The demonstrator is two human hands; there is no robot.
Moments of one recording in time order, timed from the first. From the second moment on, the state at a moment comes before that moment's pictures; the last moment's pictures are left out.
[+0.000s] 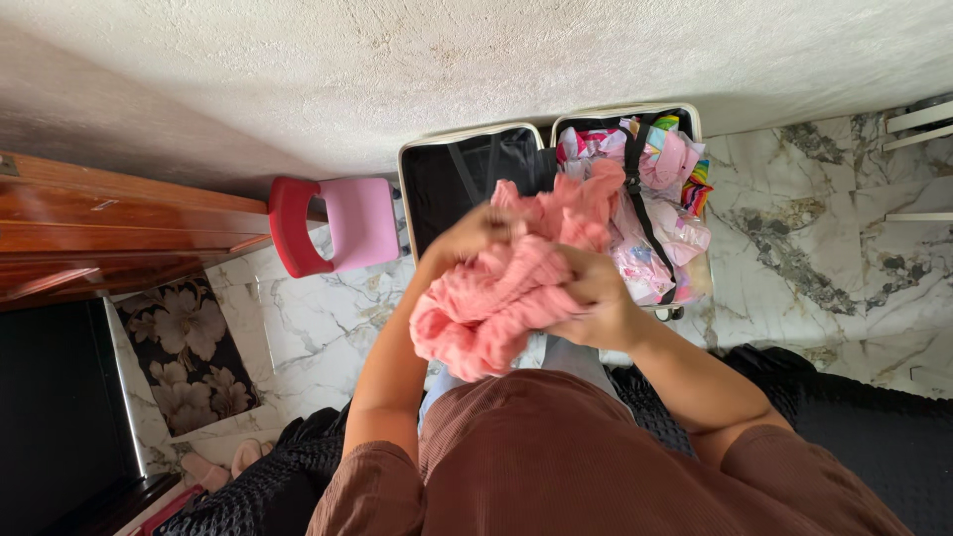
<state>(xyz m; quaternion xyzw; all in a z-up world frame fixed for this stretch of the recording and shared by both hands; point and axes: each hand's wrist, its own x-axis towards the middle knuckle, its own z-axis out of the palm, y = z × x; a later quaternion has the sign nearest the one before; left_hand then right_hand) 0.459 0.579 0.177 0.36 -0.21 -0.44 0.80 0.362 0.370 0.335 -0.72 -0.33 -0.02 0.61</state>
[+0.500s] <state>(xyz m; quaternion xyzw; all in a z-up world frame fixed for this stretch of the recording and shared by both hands) 0.320 0.563 0.136 0.03 -0.01 -0.57 0.82 0.324 0.370 0.251 -0.88 -0.22 0.26 0.33</state>
